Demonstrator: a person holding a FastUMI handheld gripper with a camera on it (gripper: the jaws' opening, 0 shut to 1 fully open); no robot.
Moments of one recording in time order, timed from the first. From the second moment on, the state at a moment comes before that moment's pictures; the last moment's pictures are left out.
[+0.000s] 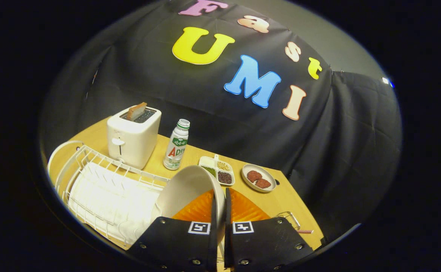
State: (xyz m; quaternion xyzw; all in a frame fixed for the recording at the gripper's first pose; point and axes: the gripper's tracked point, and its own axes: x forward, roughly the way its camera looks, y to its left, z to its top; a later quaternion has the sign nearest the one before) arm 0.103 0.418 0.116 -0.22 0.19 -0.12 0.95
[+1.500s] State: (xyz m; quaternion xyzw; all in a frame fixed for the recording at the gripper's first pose) arm -0.057 0.412 0.175 -0.29 0.17 -0.13 0.93
